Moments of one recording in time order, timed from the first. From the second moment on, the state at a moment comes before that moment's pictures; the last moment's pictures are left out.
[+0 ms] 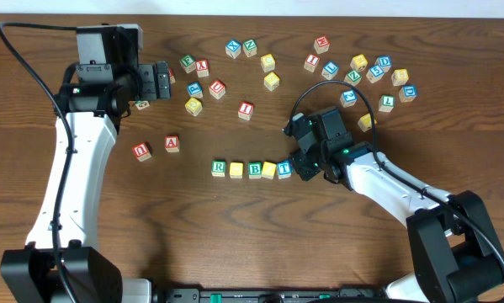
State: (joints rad) left arm 0.03 1.58 1.40 -0.66 0.08 -0.01; right arm 0.43 1.69 0.88 -0.26 -0.18 -0.13
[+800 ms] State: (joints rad) left arm 0.03 1.58 1.40 -0.66 0.08 -0.01; right arm 0.36 1.69 0.88 -0.26 -0.14 -0.11
